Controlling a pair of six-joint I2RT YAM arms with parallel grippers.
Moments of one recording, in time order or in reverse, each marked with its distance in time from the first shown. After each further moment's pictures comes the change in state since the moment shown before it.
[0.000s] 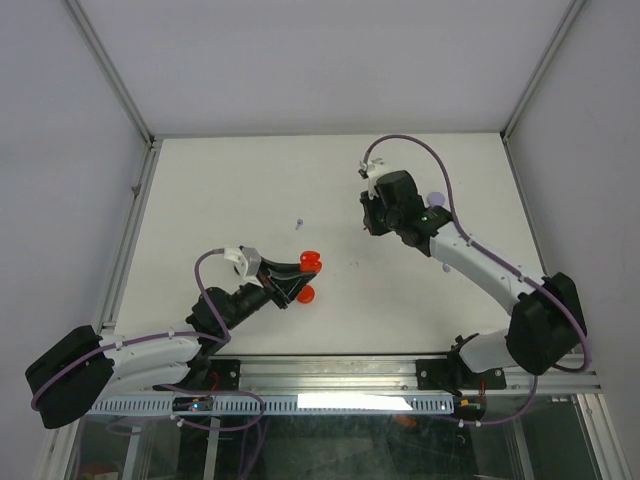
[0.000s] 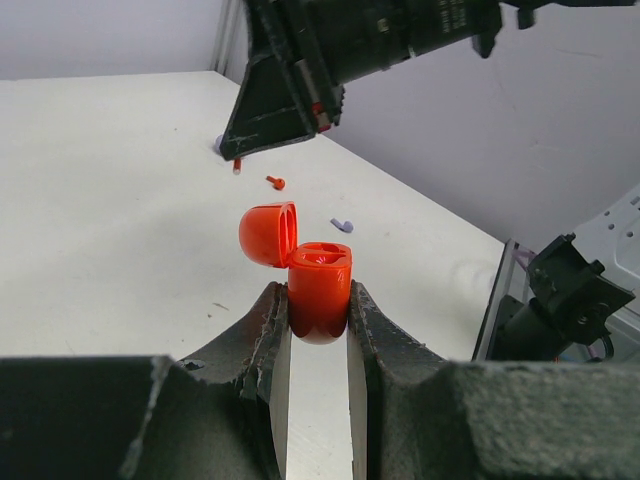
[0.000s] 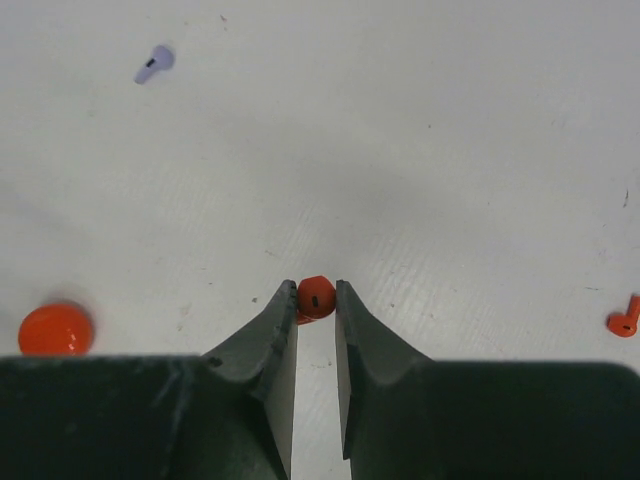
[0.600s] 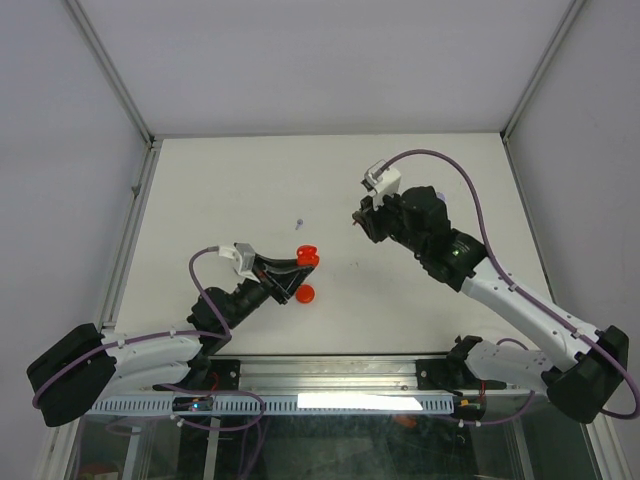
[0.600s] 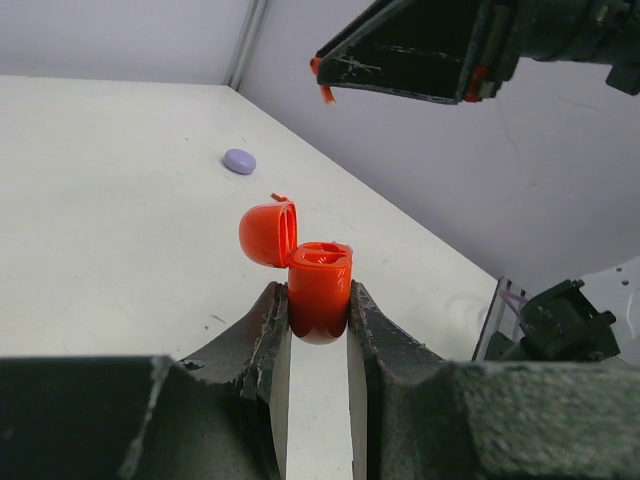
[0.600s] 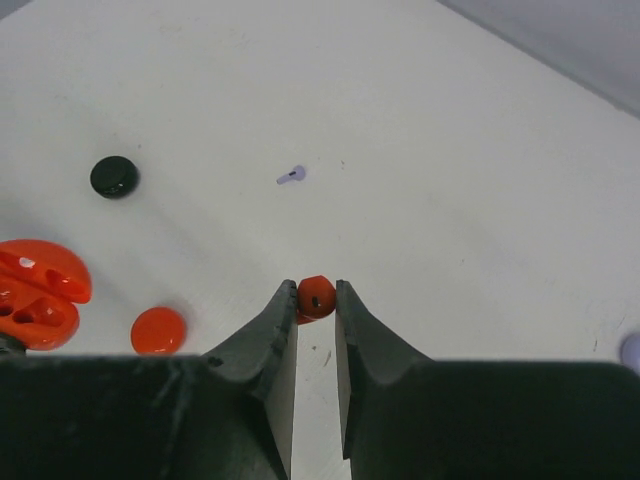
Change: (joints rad) left arm 0.000 0.018 0.004 0.035 -0.058 -0.066; right arm 0.146 -0.356 -0.100 0.143 -0.057 -0.122
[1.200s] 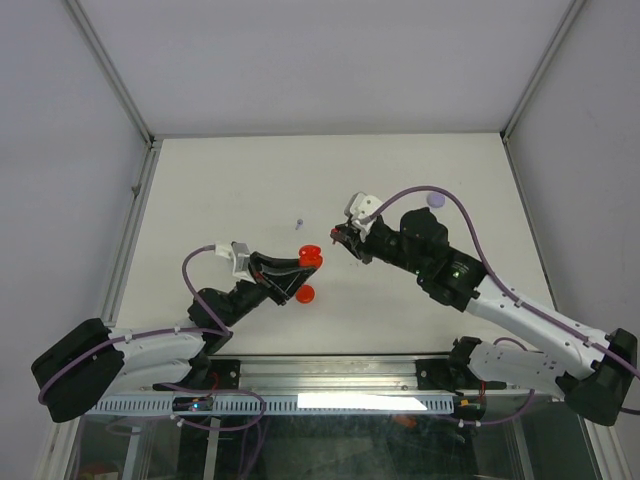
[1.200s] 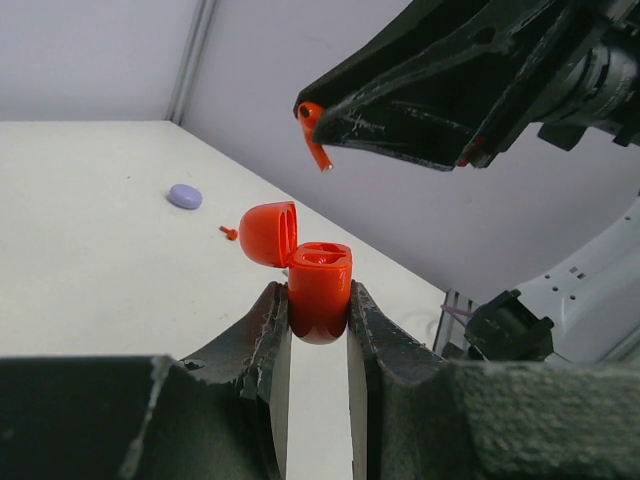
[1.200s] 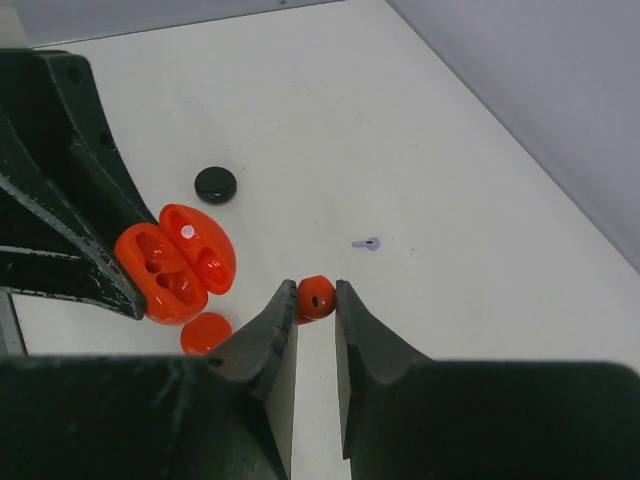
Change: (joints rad) left arm 0.026 0.053 0.000 0.161 0.086 -0.057; right arm 0.165 -0.091 -0.077 0.153 -0.132 -0.200
